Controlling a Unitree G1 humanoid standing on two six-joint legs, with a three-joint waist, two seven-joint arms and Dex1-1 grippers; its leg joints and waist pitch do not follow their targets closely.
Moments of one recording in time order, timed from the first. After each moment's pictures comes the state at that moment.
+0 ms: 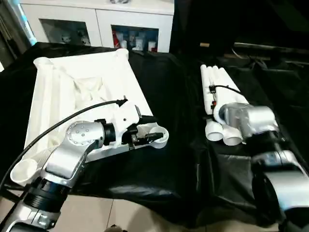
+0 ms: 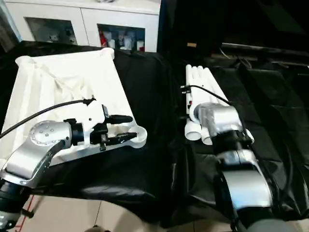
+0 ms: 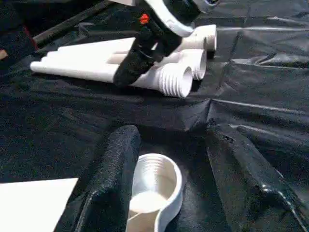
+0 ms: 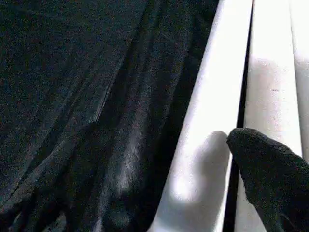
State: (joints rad) left arm -0.41 0.46 -0.24 0.00 -0.18 0.26 -0.95; right arm -0.91 -0.25 -0.04 0.81 0.11 0.76 0.19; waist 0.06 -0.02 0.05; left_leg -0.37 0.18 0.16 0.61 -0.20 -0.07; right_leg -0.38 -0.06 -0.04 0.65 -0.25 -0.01
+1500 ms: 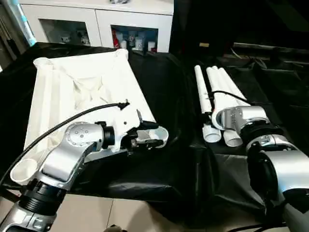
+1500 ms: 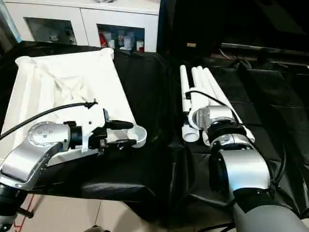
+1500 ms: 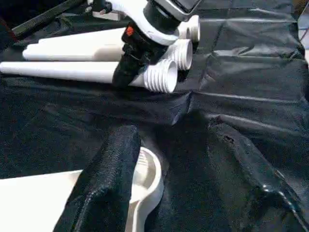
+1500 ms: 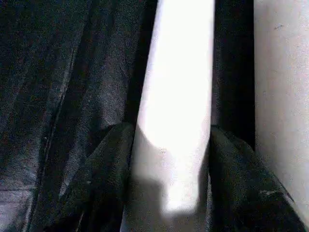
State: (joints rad) left arm -0.40 0.49 -0.25 -0.05 -0.18 0.31 -0.98; right arm -1.04 -0.24 -0.15 1.20 0.13 0.66 0.14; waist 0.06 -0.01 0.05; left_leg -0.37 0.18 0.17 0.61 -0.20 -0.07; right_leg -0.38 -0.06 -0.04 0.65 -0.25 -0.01
